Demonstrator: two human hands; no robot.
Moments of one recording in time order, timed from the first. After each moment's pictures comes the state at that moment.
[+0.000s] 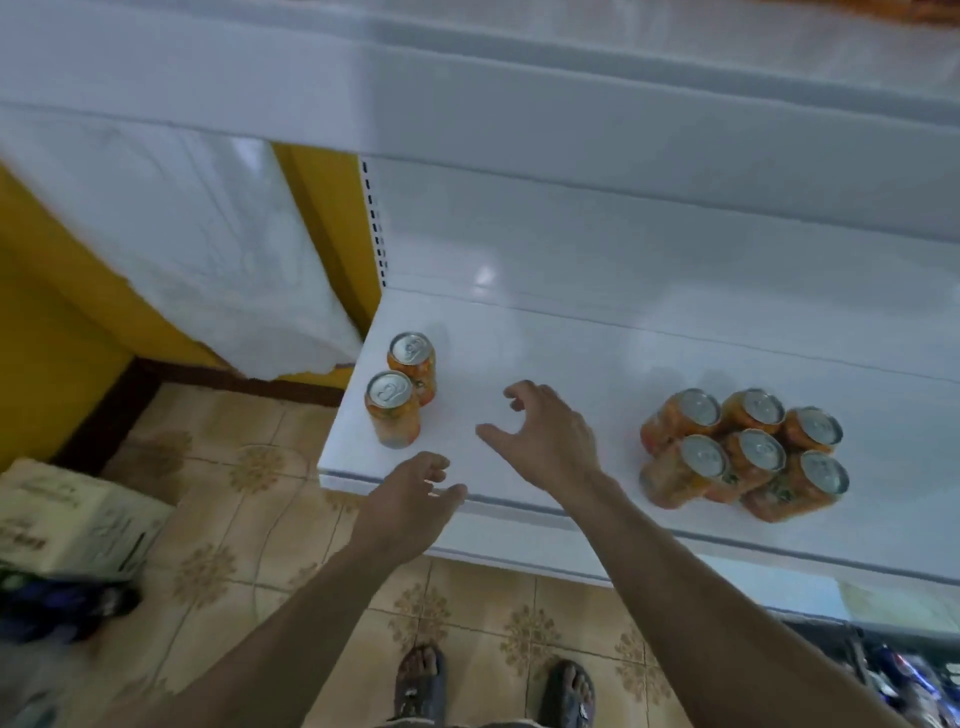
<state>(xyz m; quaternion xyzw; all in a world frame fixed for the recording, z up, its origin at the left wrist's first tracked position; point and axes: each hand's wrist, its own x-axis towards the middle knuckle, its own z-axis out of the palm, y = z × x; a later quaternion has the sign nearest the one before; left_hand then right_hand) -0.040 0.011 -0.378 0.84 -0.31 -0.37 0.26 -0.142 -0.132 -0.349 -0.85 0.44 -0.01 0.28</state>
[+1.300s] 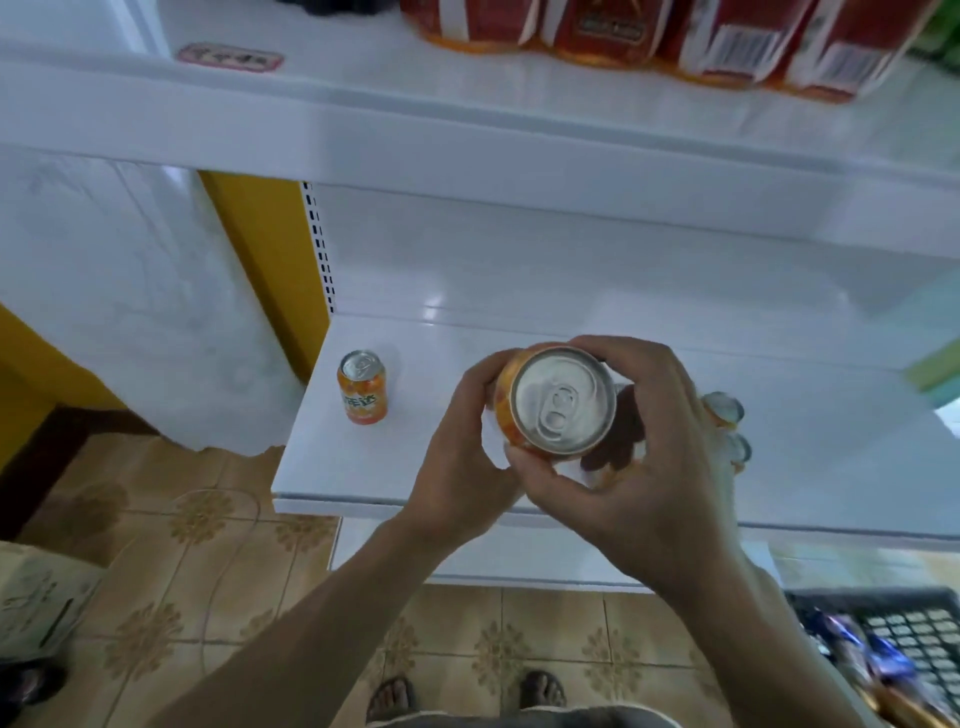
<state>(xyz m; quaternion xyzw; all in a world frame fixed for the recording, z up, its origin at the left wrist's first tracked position) -0.105 -0.024 -0.301 0.59 -0.47 -0.26 0.60 -0.246 -0.057 -0.212 -0.85 0.27 -0.40 0.20</state>
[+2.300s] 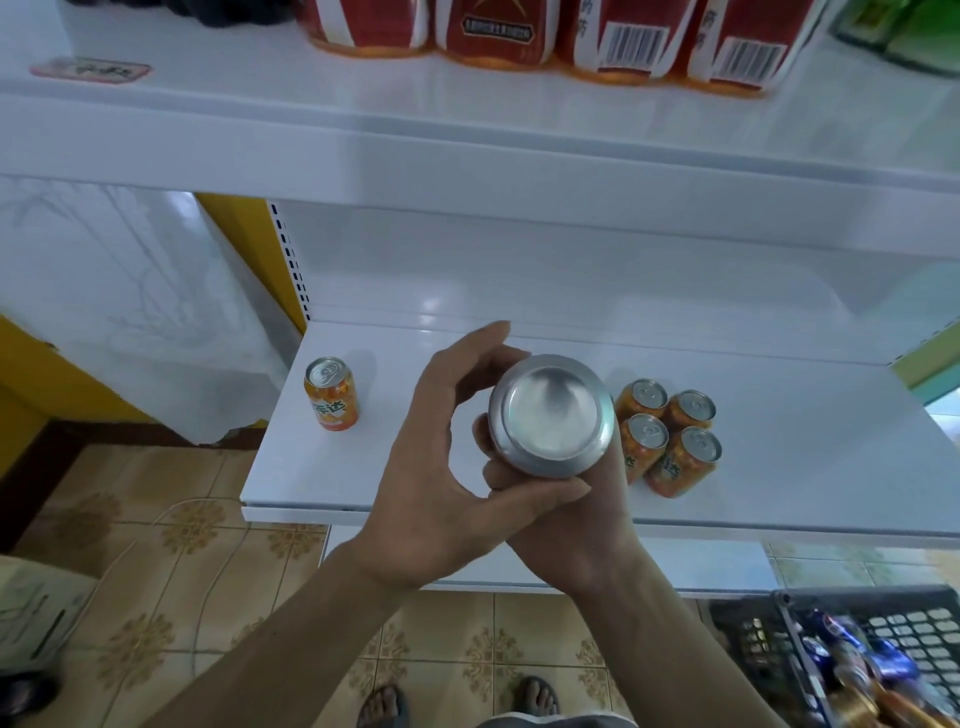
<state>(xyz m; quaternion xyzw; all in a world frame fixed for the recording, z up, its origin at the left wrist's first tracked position) -0.146 -0.013 -0.246 0.53 -0.57 -0.14 0.62 -0.253 -0.088 -0.263 -0.16 0.20 -0.23 0.94</state>
